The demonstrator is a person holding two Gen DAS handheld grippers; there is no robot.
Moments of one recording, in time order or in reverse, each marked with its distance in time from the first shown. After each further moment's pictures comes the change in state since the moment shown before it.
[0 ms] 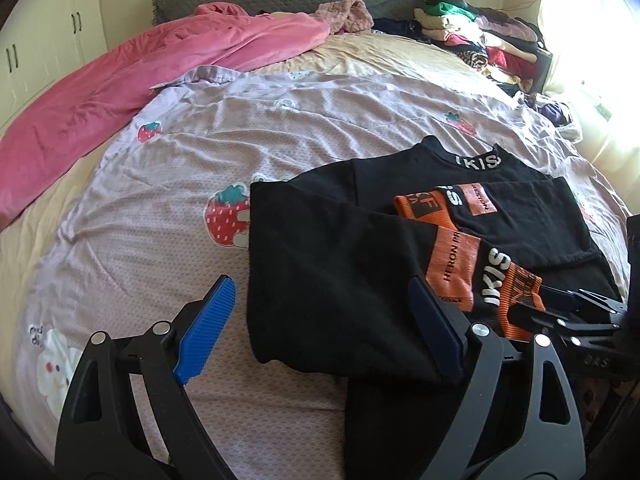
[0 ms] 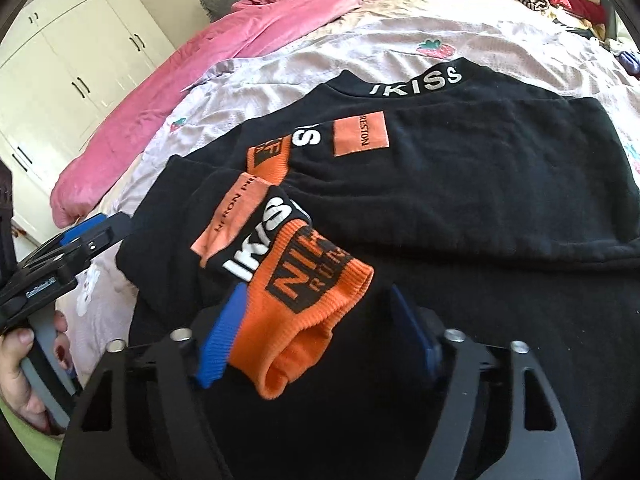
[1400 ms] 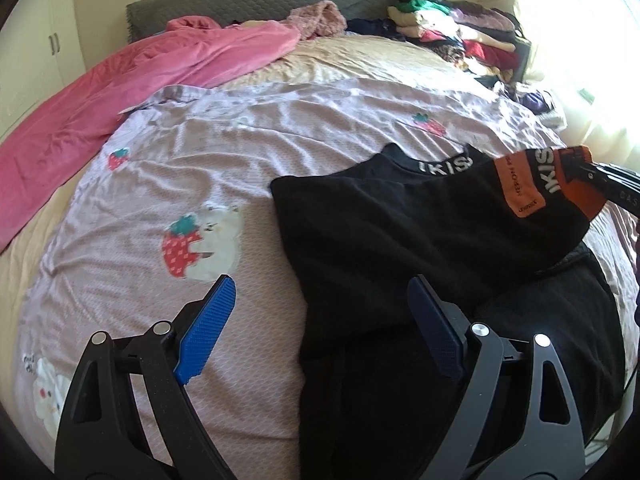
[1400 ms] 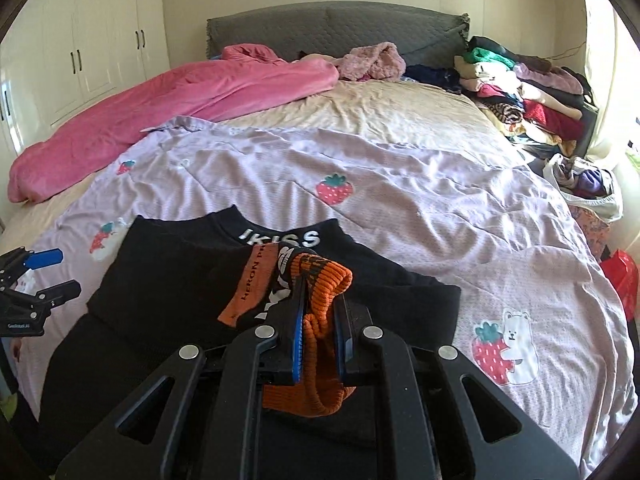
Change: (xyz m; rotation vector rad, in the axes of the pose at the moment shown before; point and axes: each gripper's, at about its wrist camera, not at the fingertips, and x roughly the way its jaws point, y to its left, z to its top) left arm 0.010 -0.045 0.019 0.086 -0.010 -0.051; right arm -0.085 -0.075 0.085 -0.253 -0.219 -0.255
